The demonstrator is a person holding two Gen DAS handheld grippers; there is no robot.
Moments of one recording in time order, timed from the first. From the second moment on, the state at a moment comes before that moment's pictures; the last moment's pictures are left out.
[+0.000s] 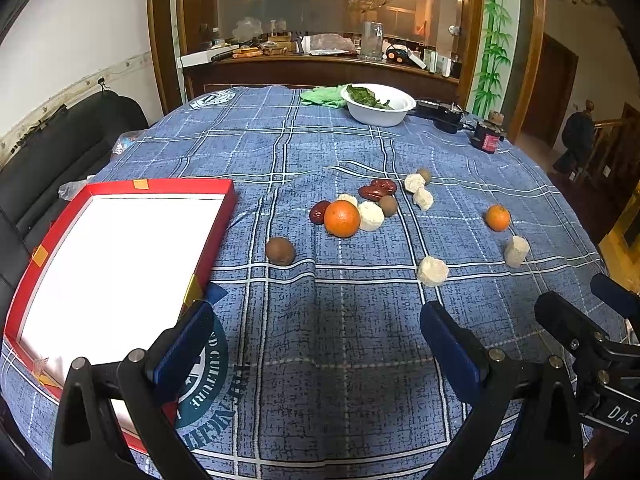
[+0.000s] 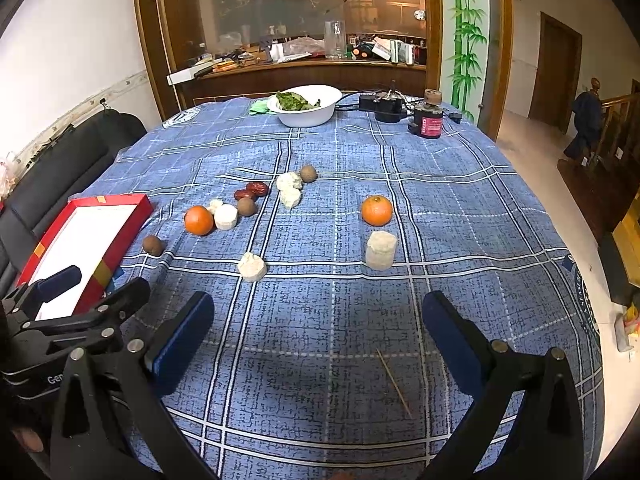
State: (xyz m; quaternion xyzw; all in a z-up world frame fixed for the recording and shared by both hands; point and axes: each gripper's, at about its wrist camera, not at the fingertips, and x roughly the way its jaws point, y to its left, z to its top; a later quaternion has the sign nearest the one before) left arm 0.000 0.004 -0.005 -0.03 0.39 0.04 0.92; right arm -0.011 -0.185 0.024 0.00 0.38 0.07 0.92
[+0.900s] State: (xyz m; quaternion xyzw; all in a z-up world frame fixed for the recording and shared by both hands) left arm 0.001 0.011 -0.009 -0.03 0.39 0.04 0.92; right arm -0.012 -0.203 0.022 0.01 0.38 0.06 0.92
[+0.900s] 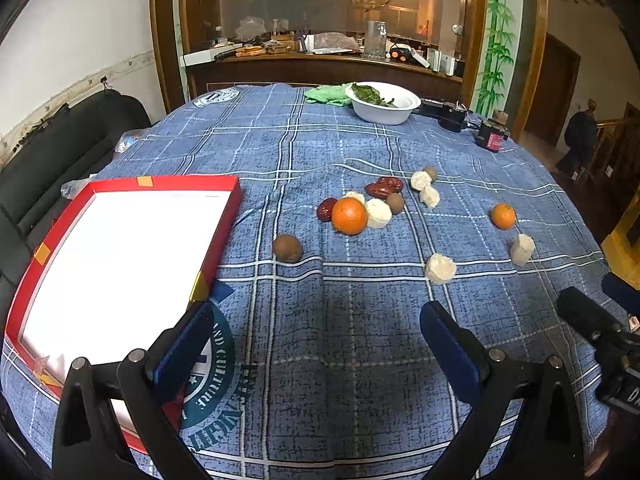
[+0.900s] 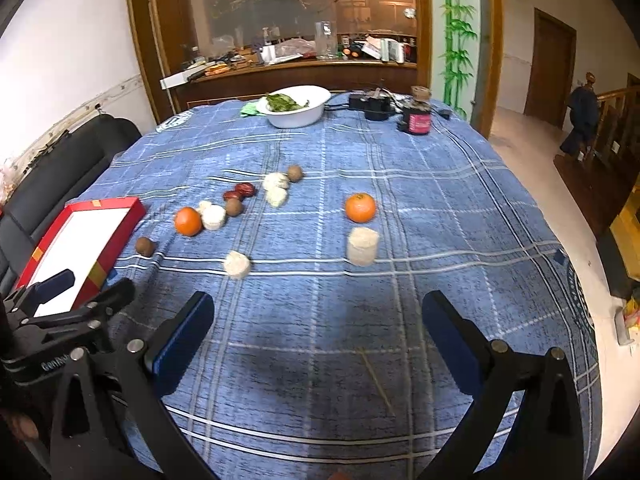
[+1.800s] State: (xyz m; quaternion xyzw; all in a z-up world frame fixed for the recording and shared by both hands) left arm 0.038 -0.040 -0.027 -0.01 0.42 -0.01 0.91; right arm 0.082 -0.223 -0.026 0.00 0.45 0.04 0.89
